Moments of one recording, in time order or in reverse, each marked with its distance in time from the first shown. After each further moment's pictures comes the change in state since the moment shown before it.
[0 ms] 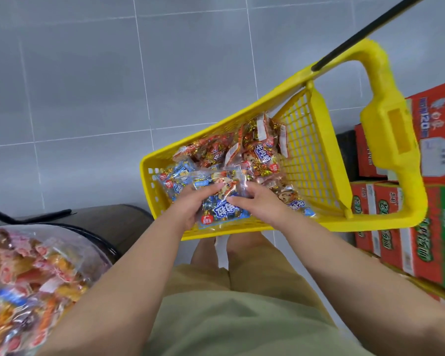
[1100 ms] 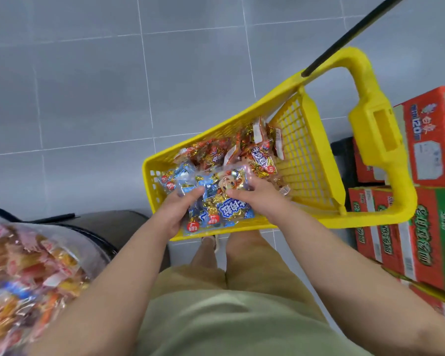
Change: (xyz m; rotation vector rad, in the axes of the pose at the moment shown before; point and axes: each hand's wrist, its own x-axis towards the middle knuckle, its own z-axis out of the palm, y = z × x) left_hand -0.029 -0.009 -0.024 0.020 -0.057 0.186; right_hand -0.009 -0.008 -0.006 0.204 0.017 -0.006
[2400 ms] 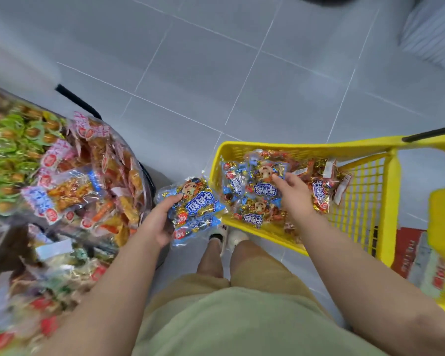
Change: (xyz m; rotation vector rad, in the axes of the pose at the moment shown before) left_hand -0.096 -0.086 -0.119 -0.708 0.312 0.023; right_hand 0.026 -0.029 0.069 -0.251 0.117 -0.285
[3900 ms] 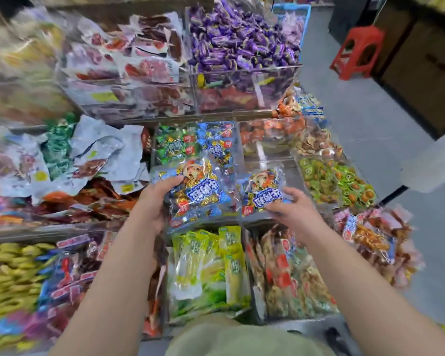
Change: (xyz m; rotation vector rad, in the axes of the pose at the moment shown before) left_hand -0.368 -0.094 -0.507 -0.655 0.547 0.879; right_hand -0.428 -0.111 0.467 -0.139 -0.988 -0.214
